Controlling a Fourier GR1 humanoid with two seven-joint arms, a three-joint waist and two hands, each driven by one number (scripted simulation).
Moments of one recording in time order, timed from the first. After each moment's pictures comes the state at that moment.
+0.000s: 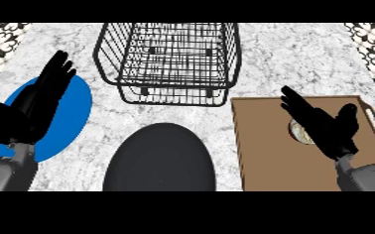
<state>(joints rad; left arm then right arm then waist) -0.17 0.49 -0.10 -1.61 0.35 0.16 0.16 -0.14 -0.56 0.32 -1.41 -0.48 0.07 0.11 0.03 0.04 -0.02</state>
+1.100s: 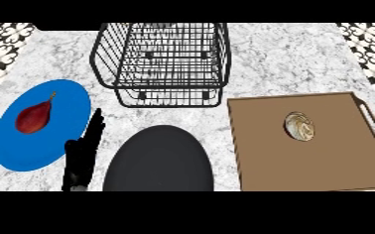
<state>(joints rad) 0.07 0.26 -0.26 -1.42 0.13 0.36 0.03 -0.23 -0.82 -0.13 -1.09 -0.50 0.28 -0.26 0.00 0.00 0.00</state>
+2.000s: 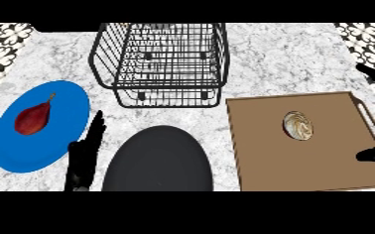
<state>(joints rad) 0.07 0.24 -0.25 -1.40 0.11 0.35 0.02 -0.09 -0.99 0.12 -1.66 -0.01 0.13 0.18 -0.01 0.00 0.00</state>
